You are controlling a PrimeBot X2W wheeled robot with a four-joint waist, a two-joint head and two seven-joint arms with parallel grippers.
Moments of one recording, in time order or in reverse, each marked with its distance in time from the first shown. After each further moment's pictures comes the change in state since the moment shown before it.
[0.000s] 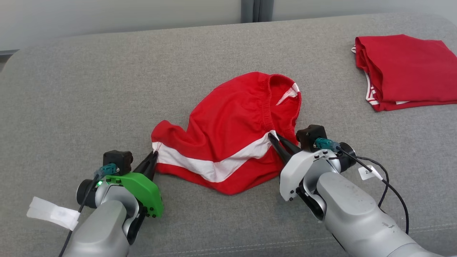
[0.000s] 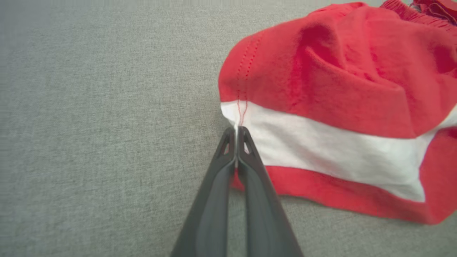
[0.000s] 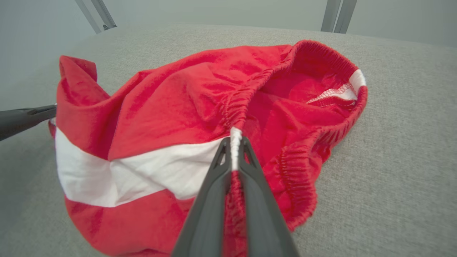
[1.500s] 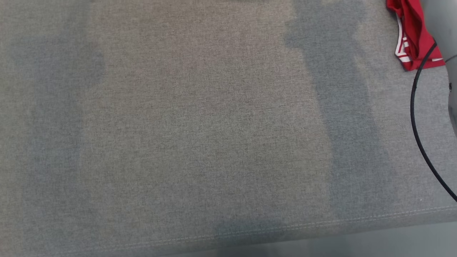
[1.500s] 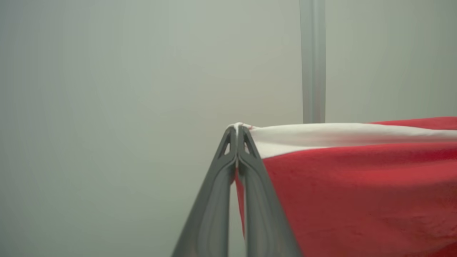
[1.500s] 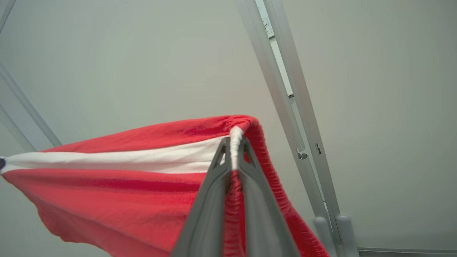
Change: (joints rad) left arm -1.092 0.271 0.030 -0.147 -0.065 -0.002 0.136; right arm -1.076 -0.046 -0.154 0.200 0.481 0.001 0.111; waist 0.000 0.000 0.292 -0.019
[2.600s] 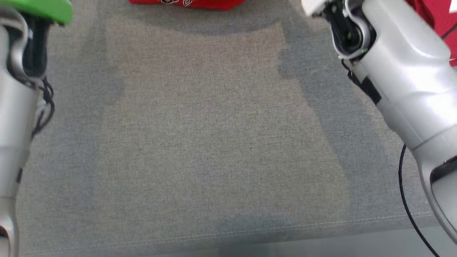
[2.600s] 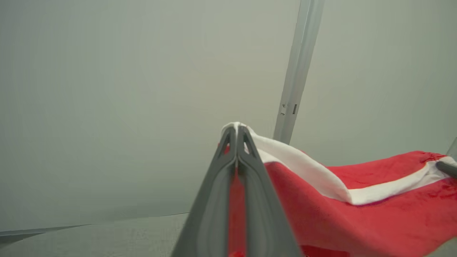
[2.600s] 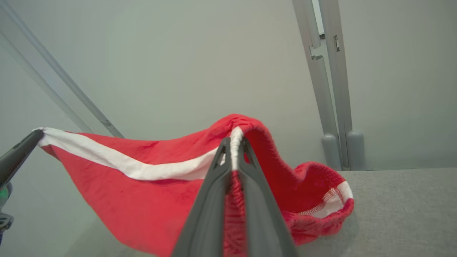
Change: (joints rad) left arm 0.513 -0.046 0.150 -0.239 -0.002 0.025 -0.138; right arm 0.401 -0.094 0.288 -0.294 0.148 -0.001 -0.113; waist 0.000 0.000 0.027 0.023
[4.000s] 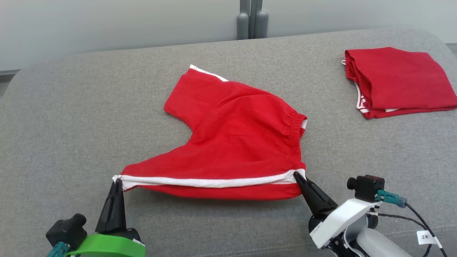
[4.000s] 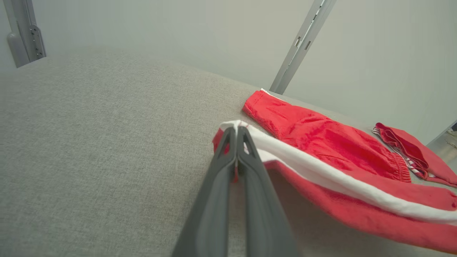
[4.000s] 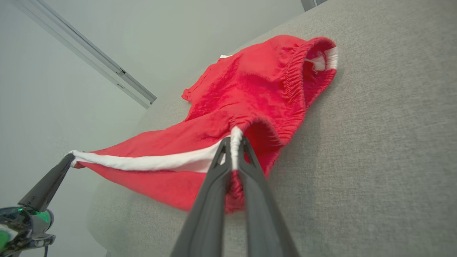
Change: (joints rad) left arm 1.180 -0.326 0.434 -0.379 0.290 -0.007 0.000; right arm 1.095 -0.106 -0.119 -0.501 -0.105 0.000 -0.001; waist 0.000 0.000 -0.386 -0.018
